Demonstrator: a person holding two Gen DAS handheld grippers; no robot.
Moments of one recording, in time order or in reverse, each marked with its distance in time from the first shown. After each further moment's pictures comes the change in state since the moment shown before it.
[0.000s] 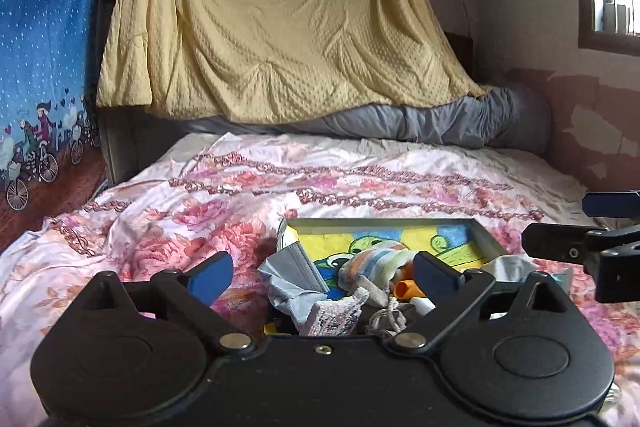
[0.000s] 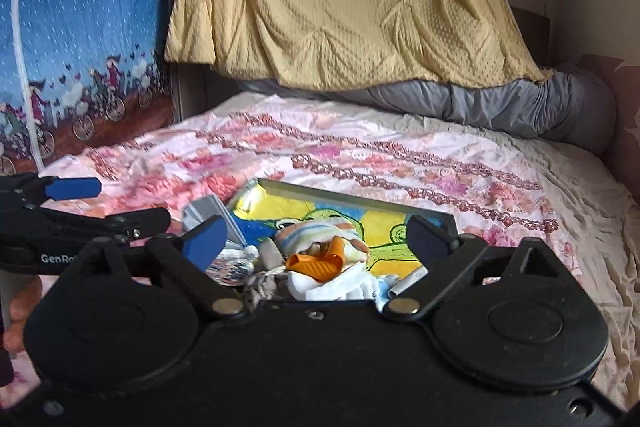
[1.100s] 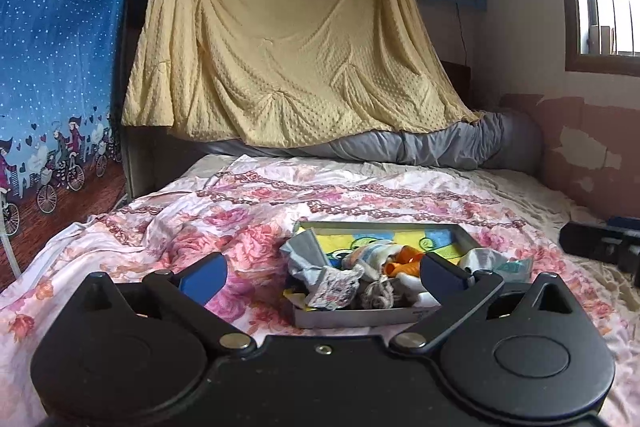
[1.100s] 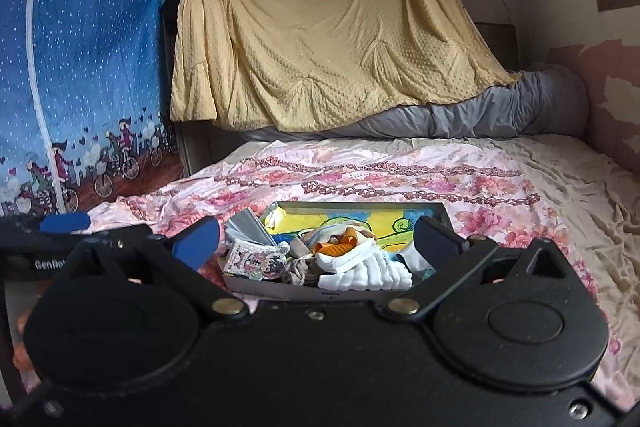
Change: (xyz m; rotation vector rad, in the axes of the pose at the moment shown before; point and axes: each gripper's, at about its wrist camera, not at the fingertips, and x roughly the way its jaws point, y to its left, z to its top) left arm -0.110 0.002 -0.038 -0.012 -0.088 0.024; right arm -0.077 0.003 -0.043 0.145 -0.153 -0.003
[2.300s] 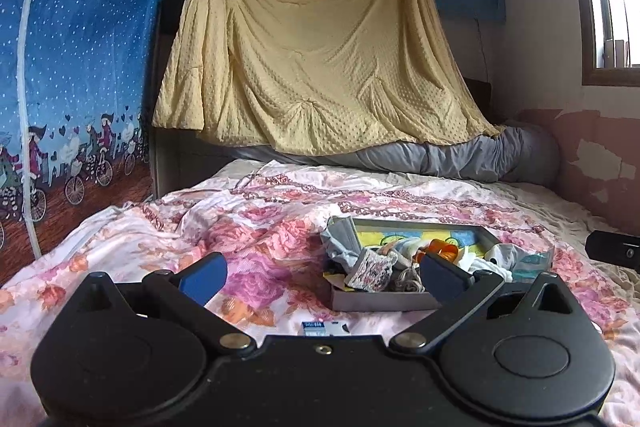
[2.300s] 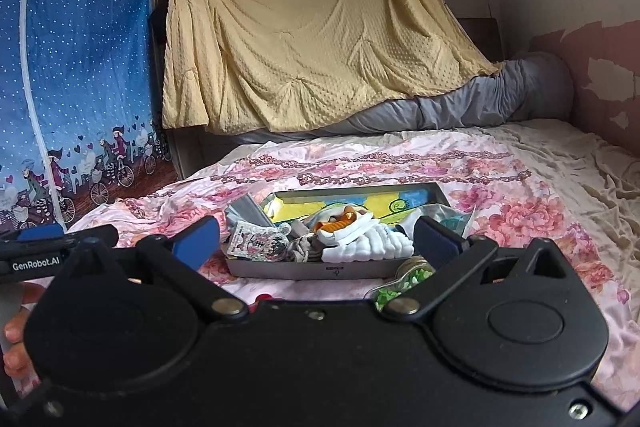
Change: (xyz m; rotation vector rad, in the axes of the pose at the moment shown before) left arm -0.032 0.027 -0.037 -0.035 -0.051 0.058; right arm -0.026 0.004 -0.037 0.053 -0.019 -0.026
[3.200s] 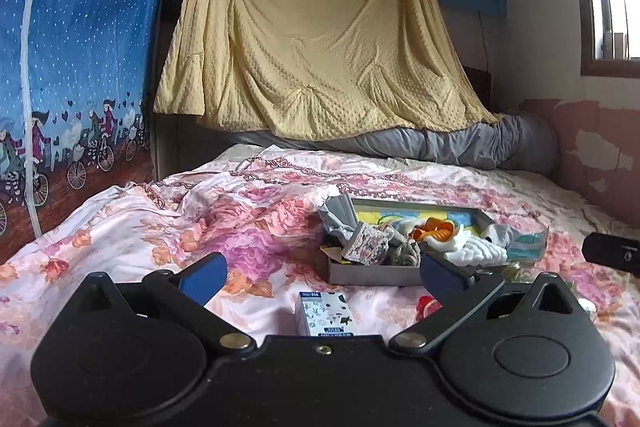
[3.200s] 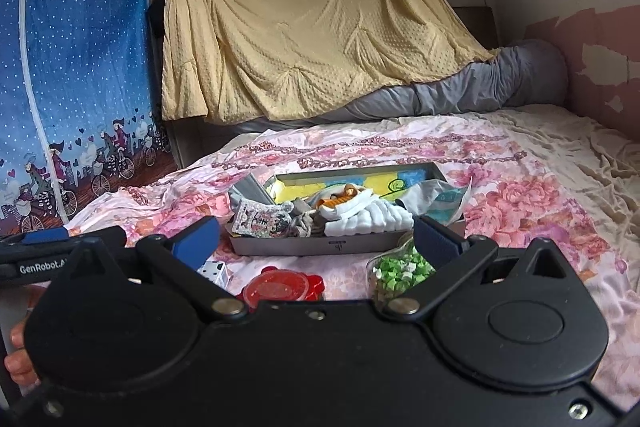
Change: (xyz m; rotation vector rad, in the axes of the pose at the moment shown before) left arm -0.013 -0.002 -0.018 0.006 0.034 -0.002; right arm -0.012 0.001 -0.015 0.019 0.049 -0.014
